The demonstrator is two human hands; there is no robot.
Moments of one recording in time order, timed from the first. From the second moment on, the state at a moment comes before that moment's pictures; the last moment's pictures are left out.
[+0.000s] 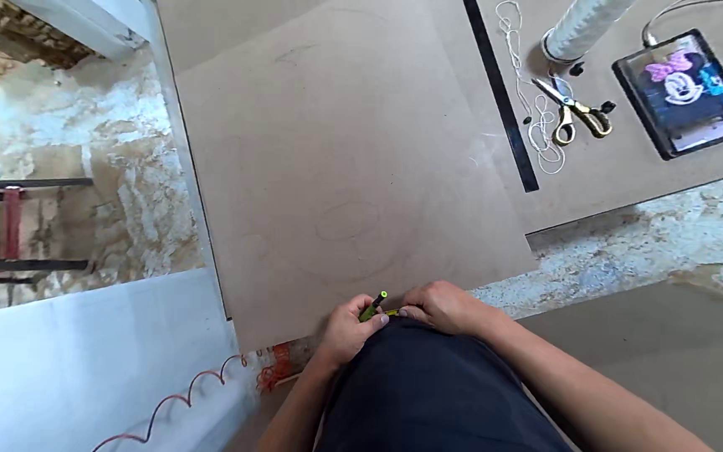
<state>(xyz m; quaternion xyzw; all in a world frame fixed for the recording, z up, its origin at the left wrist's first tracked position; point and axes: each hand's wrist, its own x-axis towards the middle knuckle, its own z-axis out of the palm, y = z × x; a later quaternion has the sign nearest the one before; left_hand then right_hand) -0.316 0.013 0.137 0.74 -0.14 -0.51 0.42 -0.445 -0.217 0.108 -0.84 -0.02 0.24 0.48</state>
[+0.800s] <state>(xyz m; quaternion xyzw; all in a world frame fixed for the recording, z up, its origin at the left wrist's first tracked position) -0.271 0.085 0.081 0.83 0.07 -0.40 0.39 -0.475 -0.364 0.074 -0.87 0.14 0.36 0.31</state>
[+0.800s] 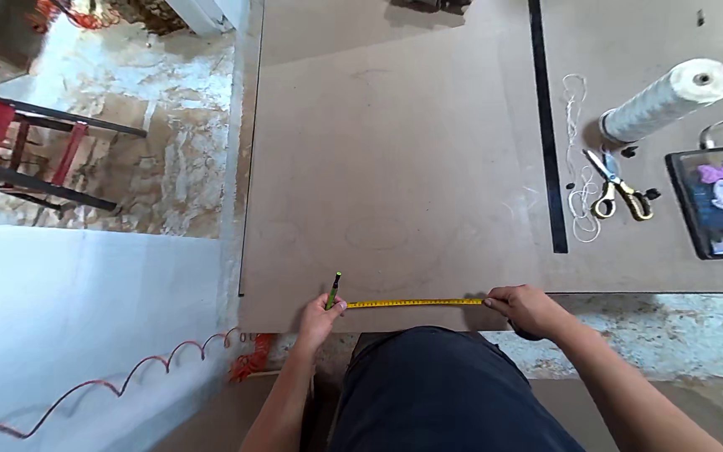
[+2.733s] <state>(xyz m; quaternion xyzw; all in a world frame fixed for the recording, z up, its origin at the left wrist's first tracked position) -0.161 0.148 0.153 0.77 -0.11 -0.39 0.49 -0.415 -0.108 0.060 -0.79 0.25 0.12 0.55</state>
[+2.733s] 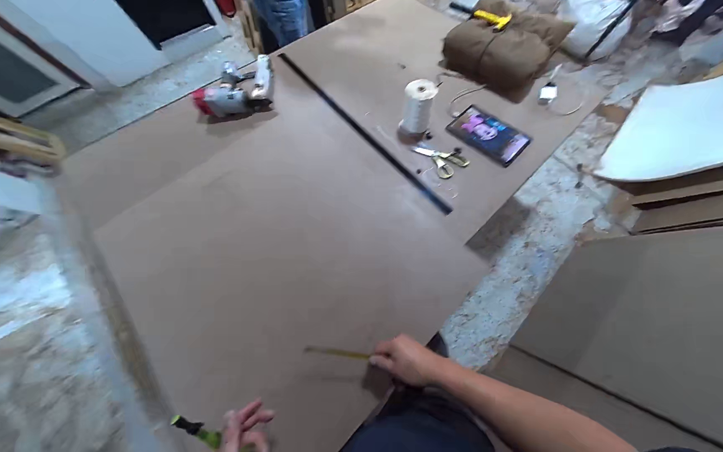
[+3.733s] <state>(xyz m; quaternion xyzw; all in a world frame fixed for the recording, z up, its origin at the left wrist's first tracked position) 0.022 -0.082 0.019 0.65 -0.68 -0.30 0.14 -0.236 -0.074 0.037 -0.53 0.71 0.01 0.47</state>
